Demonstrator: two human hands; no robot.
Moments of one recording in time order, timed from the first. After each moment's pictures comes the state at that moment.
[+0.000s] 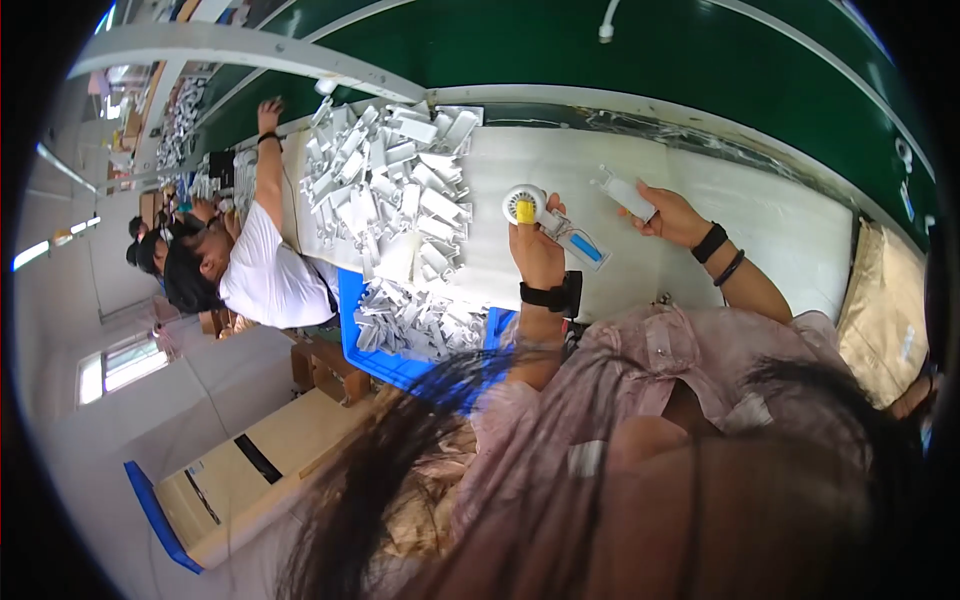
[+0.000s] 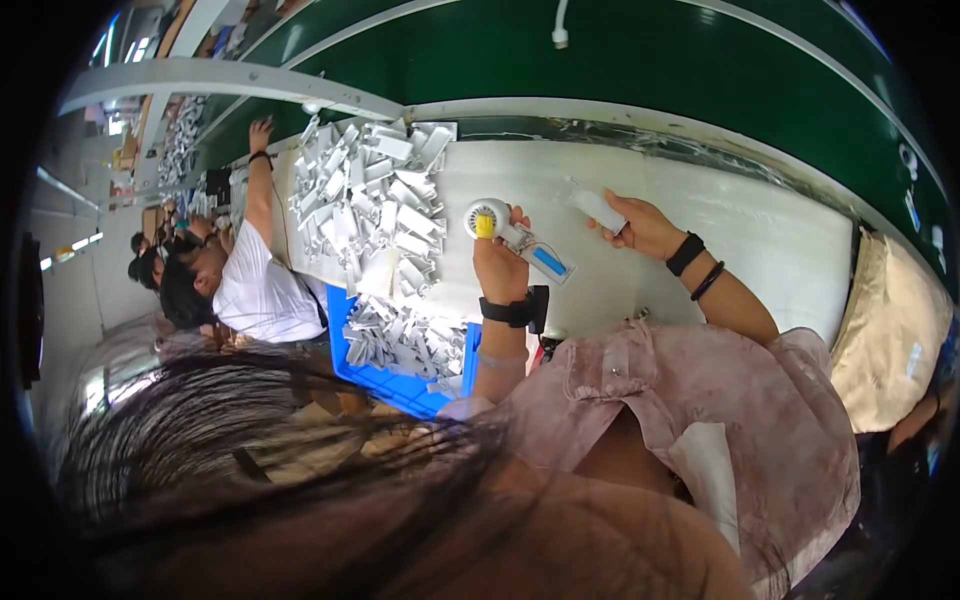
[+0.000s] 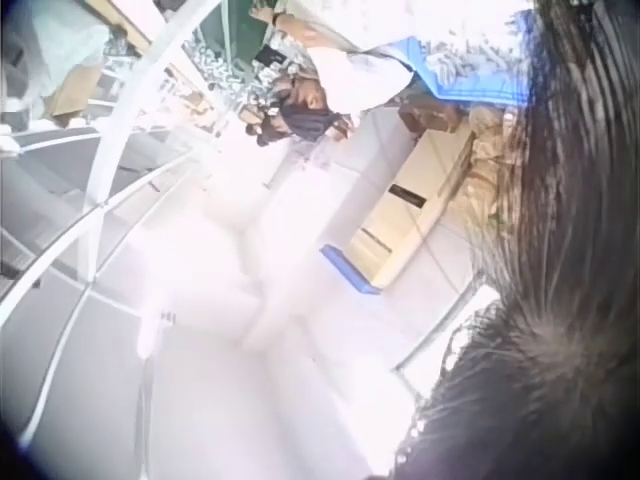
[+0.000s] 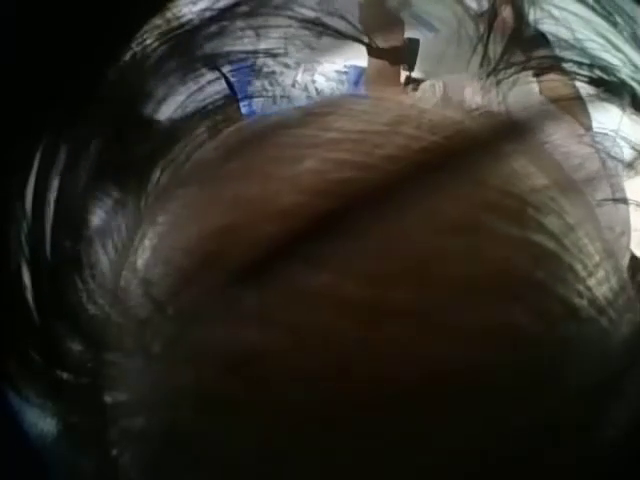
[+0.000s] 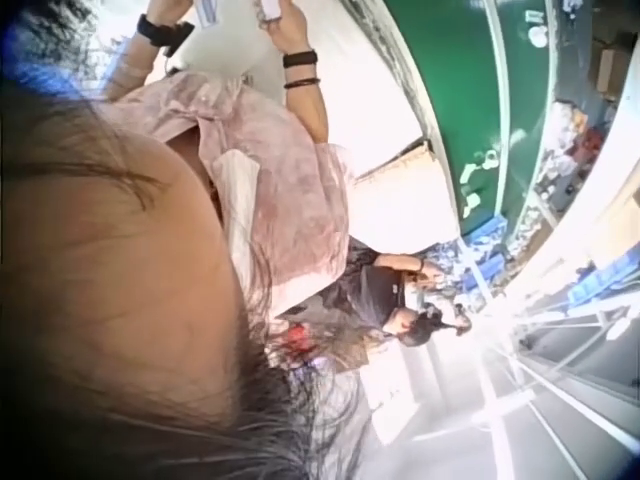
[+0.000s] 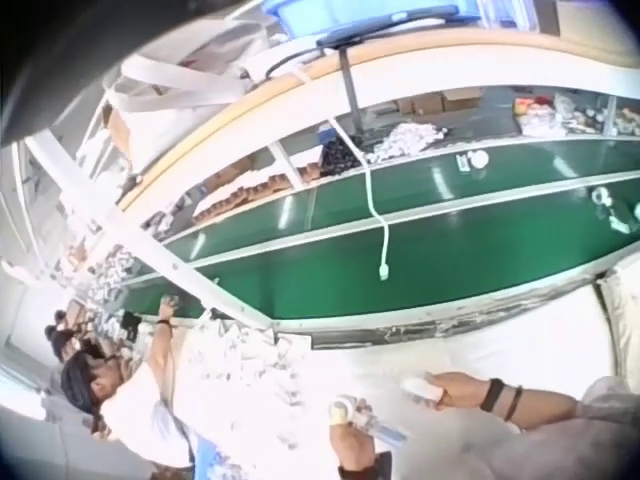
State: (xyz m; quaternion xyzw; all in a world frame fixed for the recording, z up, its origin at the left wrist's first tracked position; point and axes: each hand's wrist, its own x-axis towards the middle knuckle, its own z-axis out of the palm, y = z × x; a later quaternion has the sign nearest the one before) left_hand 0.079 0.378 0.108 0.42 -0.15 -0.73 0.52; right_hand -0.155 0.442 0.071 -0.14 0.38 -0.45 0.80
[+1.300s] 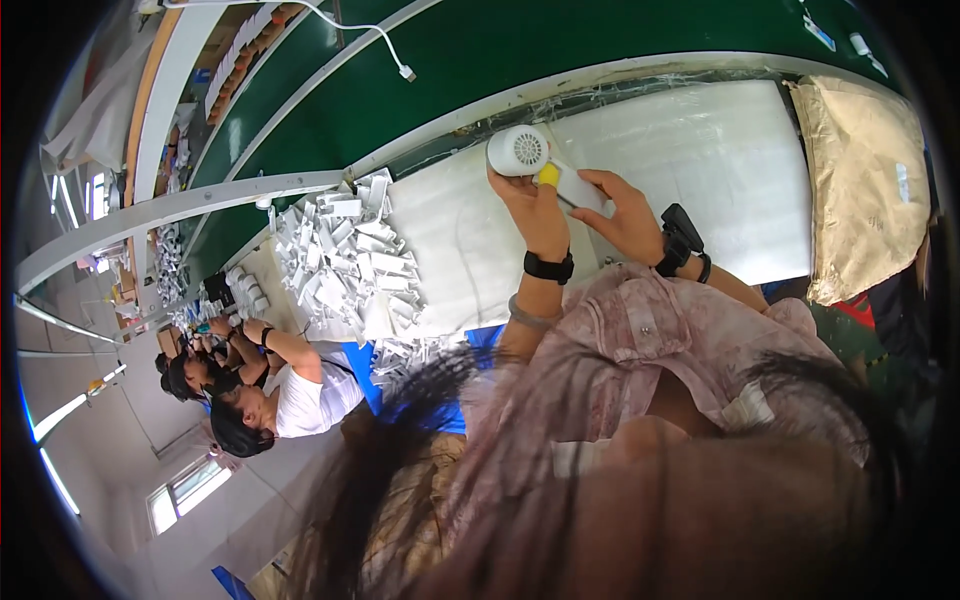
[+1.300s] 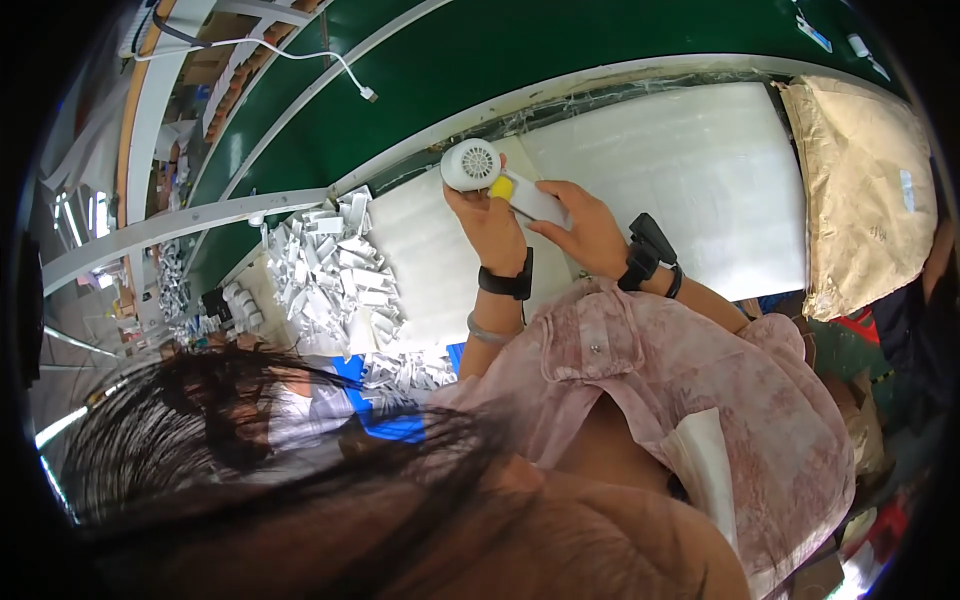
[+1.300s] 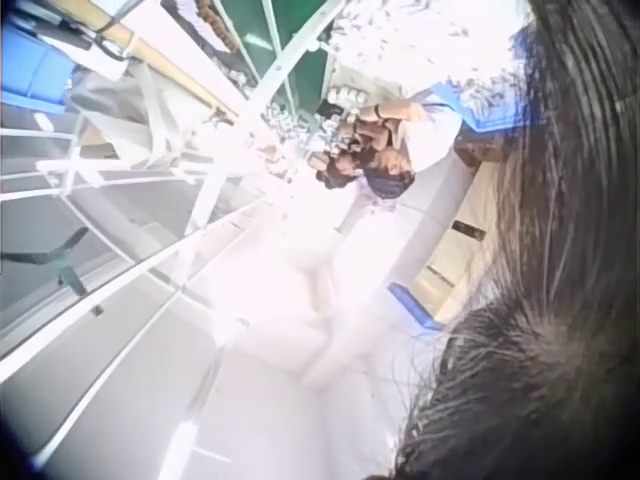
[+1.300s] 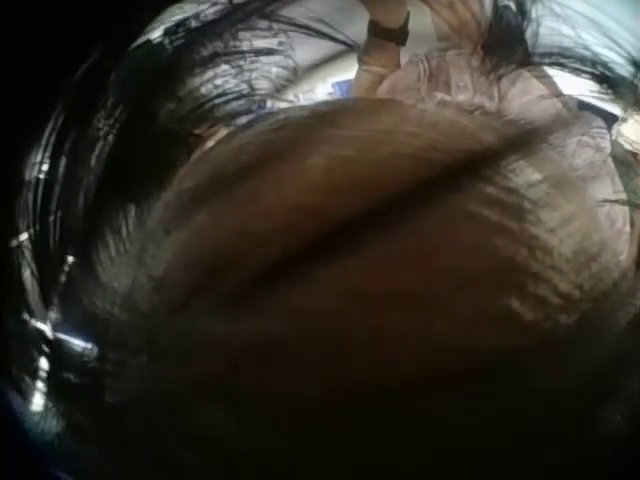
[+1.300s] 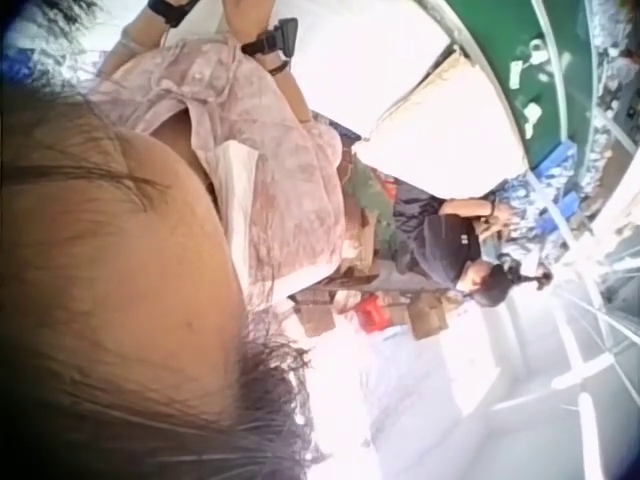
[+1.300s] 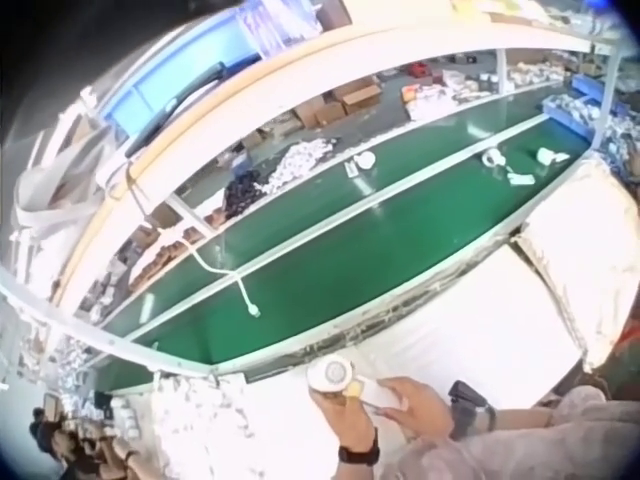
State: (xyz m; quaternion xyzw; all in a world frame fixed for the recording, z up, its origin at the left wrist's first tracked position) left_hand -0.071 0.438 0.153 0.31 -0.52 -0.65 0.45; right_hand -0.148 0.552 0.140 -0.43 0.69 -0.54 0.21
